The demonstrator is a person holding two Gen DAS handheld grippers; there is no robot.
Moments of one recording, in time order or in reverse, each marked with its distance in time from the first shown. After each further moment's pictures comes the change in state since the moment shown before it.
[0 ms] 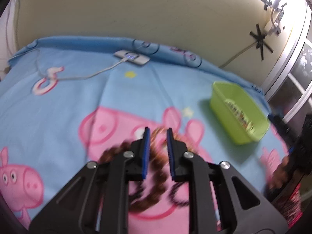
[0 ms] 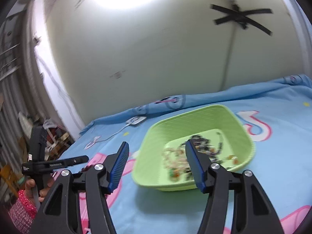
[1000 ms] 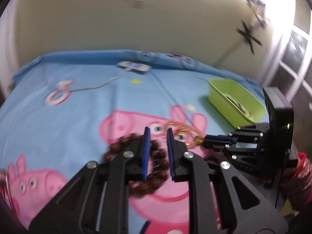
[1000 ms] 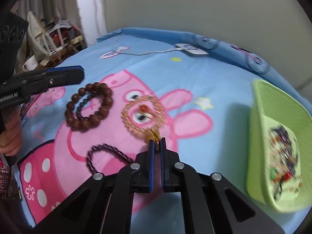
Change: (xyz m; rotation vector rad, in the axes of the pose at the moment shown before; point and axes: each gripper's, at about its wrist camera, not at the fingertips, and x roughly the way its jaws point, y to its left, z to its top) left arm -0.027 0.004 -0.006 0.158 -0.054 -0.027; right arm 0.125 0.109 -0.051 -0.409 0.522 -0.005
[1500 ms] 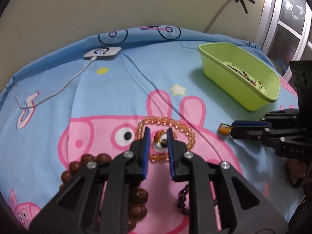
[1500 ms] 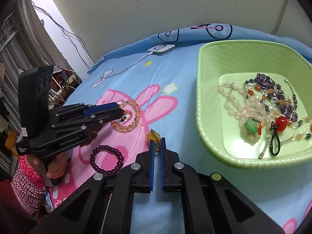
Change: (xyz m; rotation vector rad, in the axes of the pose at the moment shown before) left arm 0.077 -0.035 0.003 0.160 0.154 0.034; right arm -0.024 -0.055 -0.030 0.332 -0.066 0.158
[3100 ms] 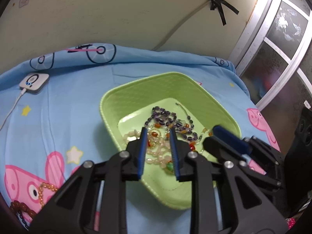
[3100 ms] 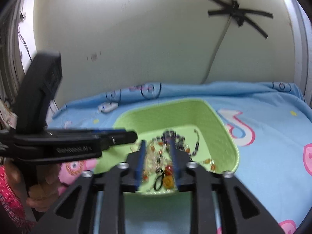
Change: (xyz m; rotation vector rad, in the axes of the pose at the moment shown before) left arm 0.042 -0.115 0.100 -0.088 -0.001 -0.221; right arm -0.097 -0.062 0.002 0.045 -0.406 -0.300
